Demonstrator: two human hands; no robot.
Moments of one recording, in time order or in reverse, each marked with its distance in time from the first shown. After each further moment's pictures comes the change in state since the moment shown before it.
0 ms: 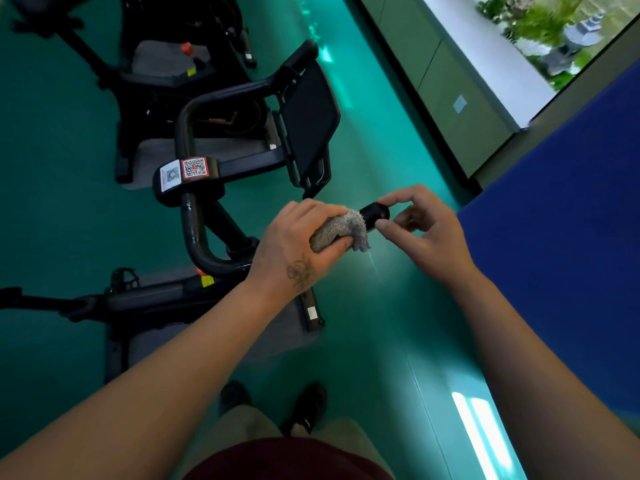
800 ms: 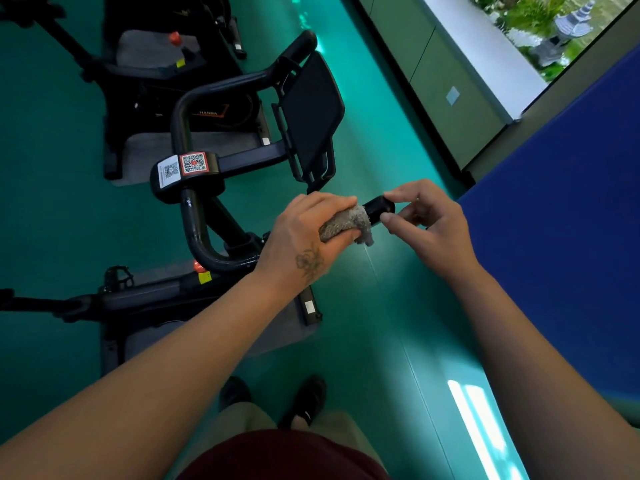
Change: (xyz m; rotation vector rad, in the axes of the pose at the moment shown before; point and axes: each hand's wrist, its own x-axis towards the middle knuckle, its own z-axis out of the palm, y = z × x) left_hand 0.005 0.004 -0.004 -0.075 -0.041 -0.039; right_hand -0.003 0.002 0.008 0.044 0.080 0.023
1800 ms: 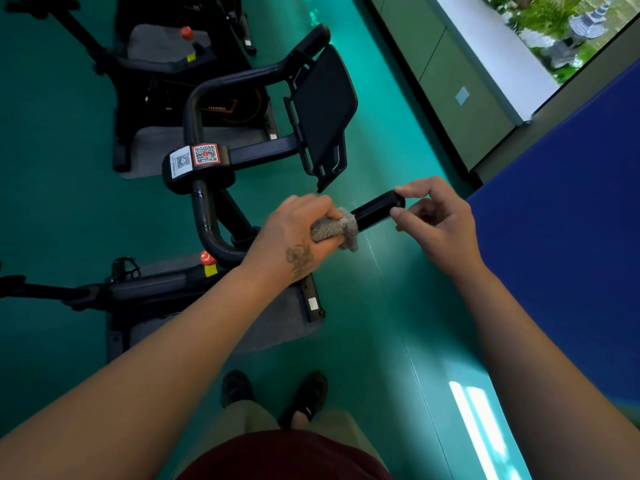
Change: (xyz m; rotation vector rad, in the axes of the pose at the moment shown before) left_hand -0.013 -0.021 -0.017 0.037 -0.099 -0.041; right_hand -0.003 -0.002 0.005 0.007 0.036 0.009
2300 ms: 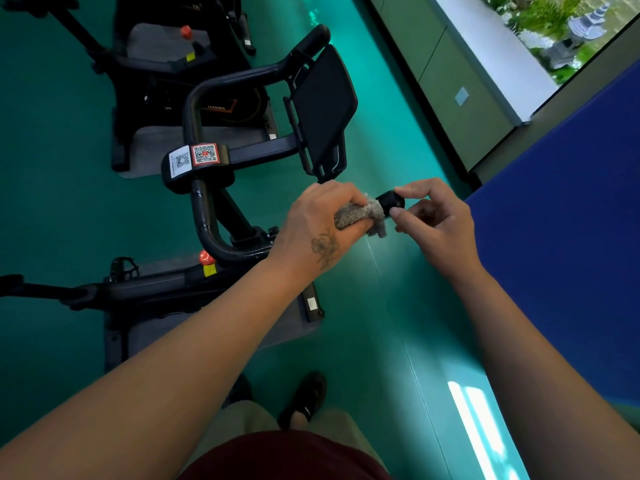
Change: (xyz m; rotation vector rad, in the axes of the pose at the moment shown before) left_hand 0.019 0.032 0.012 -0.079 0.097 0.013; right_hand -0.002 0.000 0.002 -0.002 0.025 0.004
